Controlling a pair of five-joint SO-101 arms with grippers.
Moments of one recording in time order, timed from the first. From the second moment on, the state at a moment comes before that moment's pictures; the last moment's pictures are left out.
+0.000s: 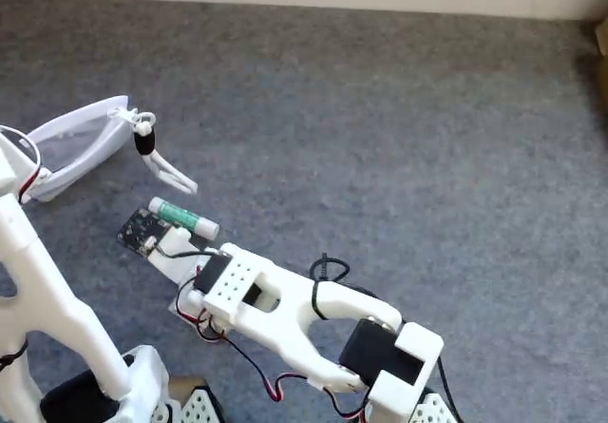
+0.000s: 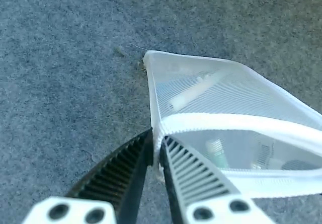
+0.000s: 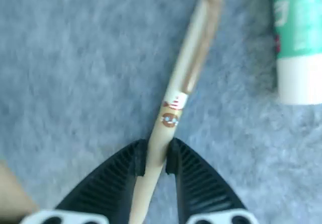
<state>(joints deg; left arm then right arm) -38.5 -24.6 -2.9 92.5 22.5 -63.0 9.8 24.6 45.1 3.5</state>
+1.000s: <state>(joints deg) -38.5 -24.6 -2.9 92.5 22.5 -49.4 6.3 23.8 73.0 18.3</state>
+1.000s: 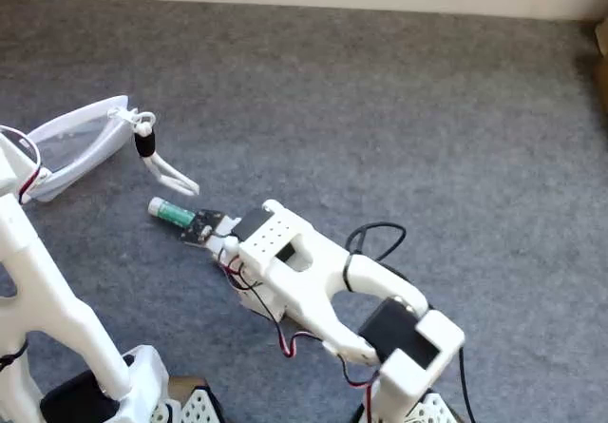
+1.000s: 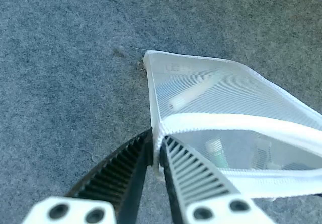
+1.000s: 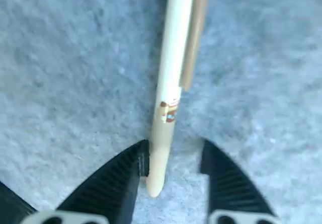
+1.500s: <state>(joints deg) -38.5 -24.6 -2.9 92.5 22.5 -52.8 0.9 23.8 58.2 8.0</state>
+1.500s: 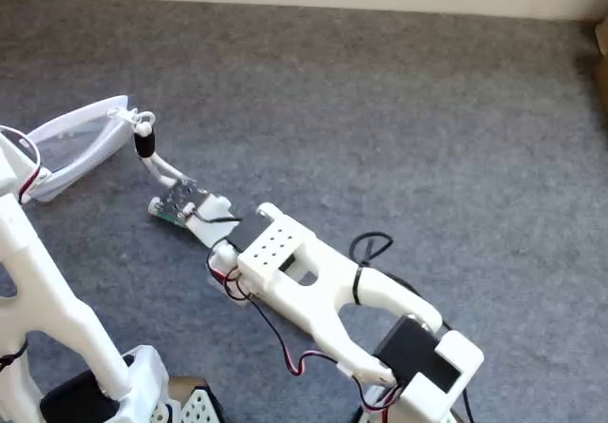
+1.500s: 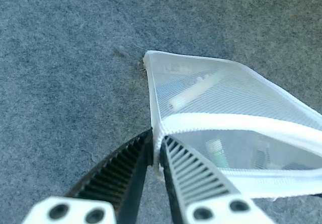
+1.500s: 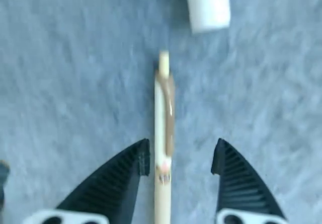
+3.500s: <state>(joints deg) -30.5 -24.7 -2.5 92.5 22.7 -54.4 -13.2 27.7 56.4 6.1</state>
